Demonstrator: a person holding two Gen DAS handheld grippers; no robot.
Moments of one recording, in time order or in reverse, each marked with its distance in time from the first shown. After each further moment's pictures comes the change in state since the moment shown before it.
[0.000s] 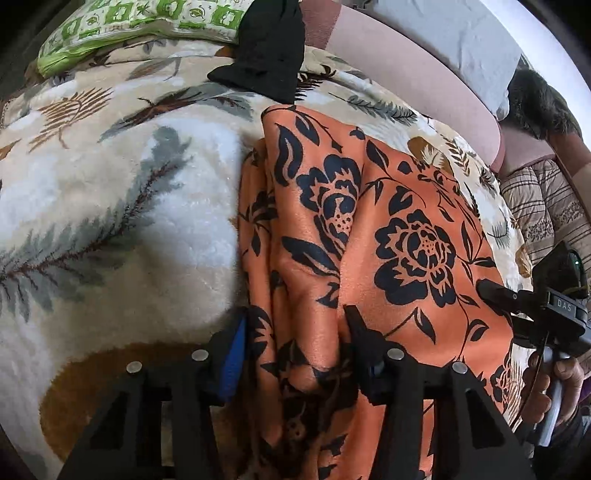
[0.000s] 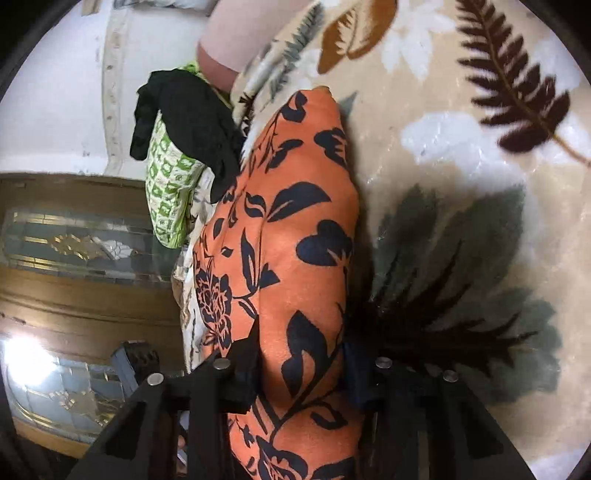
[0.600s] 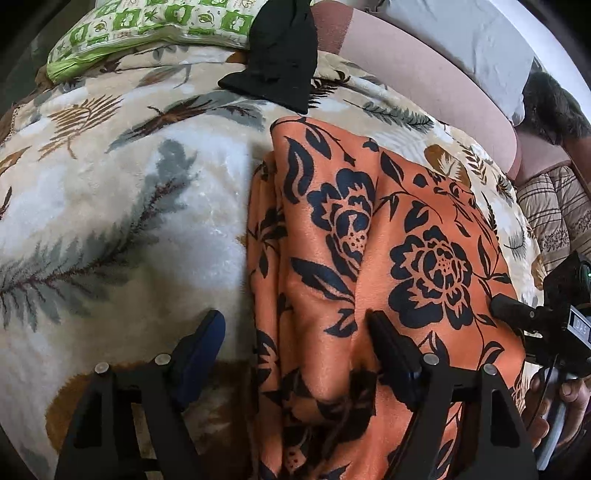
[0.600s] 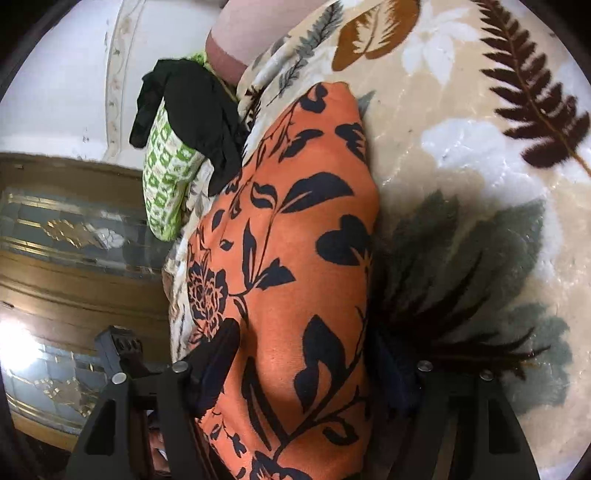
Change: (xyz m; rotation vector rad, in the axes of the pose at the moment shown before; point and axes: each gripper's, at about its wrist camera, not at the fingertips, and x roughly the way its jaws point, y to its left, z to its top) left arm 0.005 -0.006 0.010 -0.010 -0.022 0.074; right arm 0.018 0.009 0.001 -0.033 0.015 -0.025
